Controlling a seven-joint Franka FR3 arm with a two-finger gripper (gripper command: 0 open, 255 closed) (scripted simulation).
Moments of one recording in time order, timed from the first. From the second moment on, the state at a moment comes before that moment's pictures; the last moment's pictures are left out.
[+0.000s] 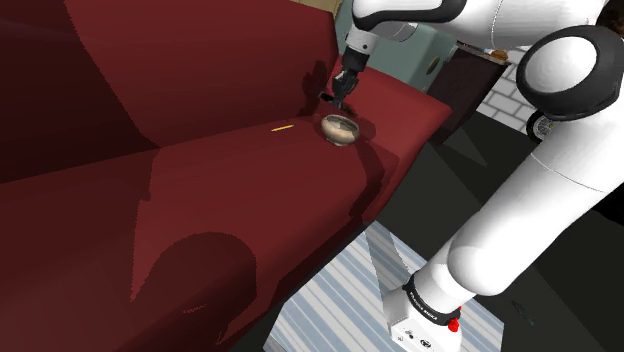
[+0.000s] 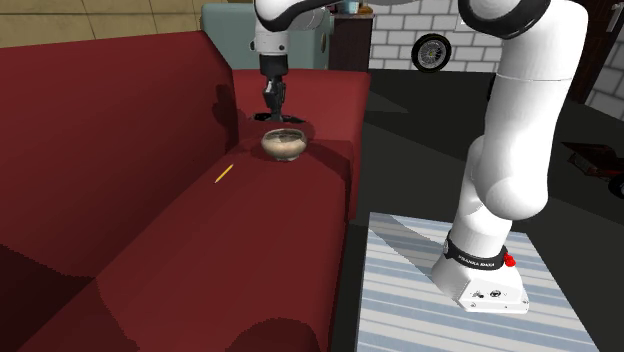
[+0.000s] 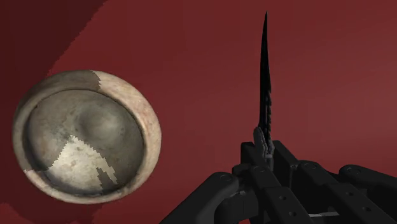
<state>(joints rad) -0.09 0.04 -0.22 -1.78 0.06 1.80 -0.36</state>
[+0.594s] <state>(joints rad) -0.21 0.27 -0.29 -1.47 0.13 1.71 -0.55</state>
